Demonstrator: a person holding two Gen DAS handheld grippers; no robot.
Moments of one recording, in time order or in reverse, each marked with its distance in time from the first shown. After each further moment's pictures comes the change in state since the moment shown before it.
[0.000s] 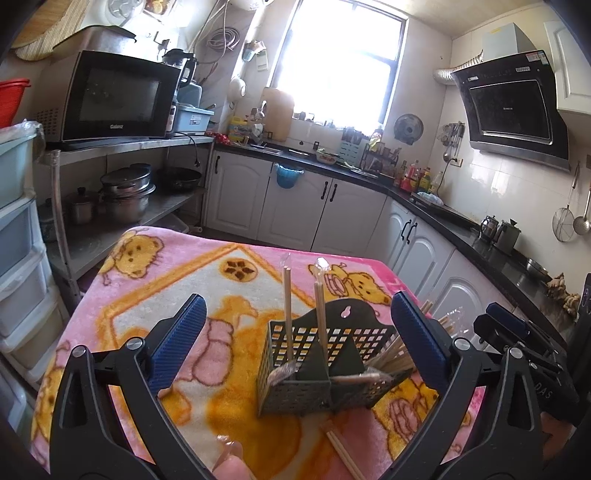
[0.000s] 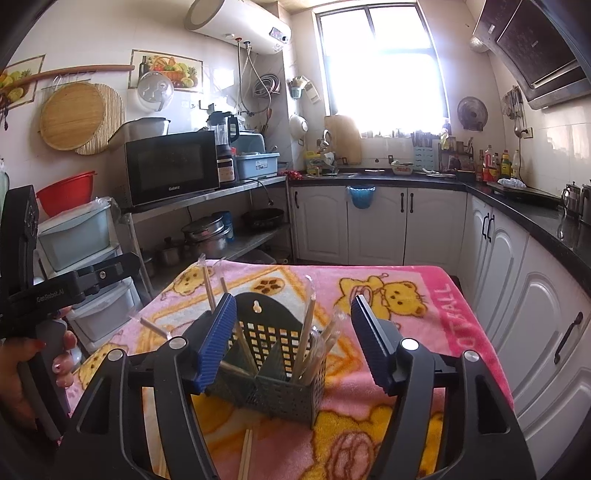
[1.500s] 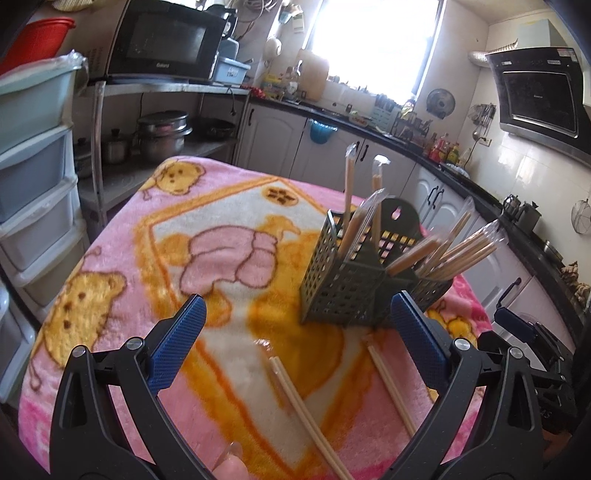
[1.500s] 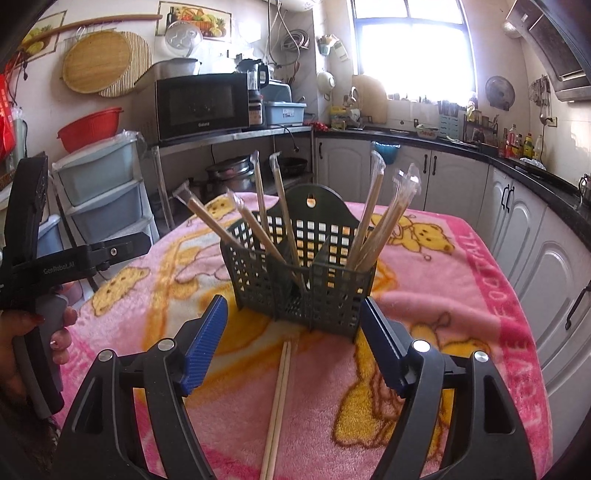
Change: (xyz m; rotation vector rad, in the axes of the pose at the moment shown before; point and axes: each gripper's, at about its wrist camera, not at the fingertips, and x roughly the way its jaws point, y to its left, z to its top) left arm -0.023 0.044 -0.084 -0.086 0.156 0.089; right arm -0.007 0.051 -0.079 -0.077 0.193 0.040
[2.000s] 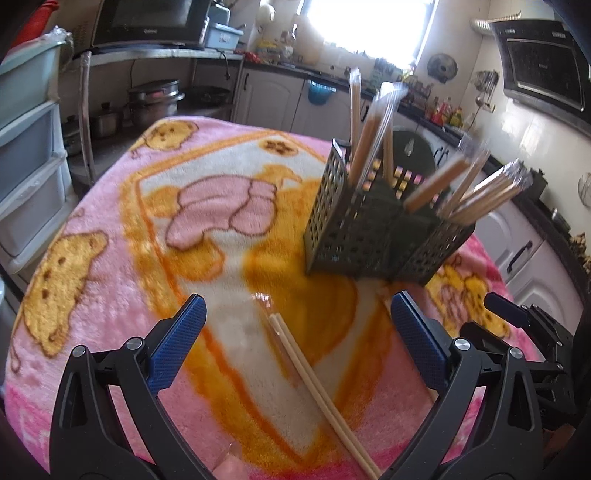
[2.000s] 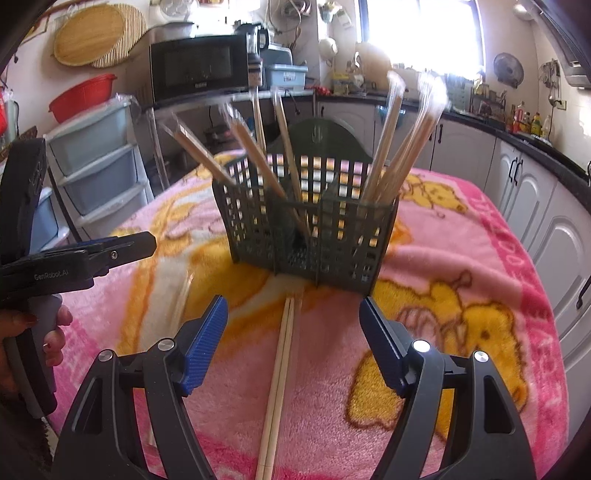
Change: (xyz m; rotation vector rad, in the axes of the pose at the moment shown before) left arm 0.039 -0.003 -0.035 0.038 0.142 0.005; right arm 0.042 0.003 -0.033 0.003 0.150 0.007
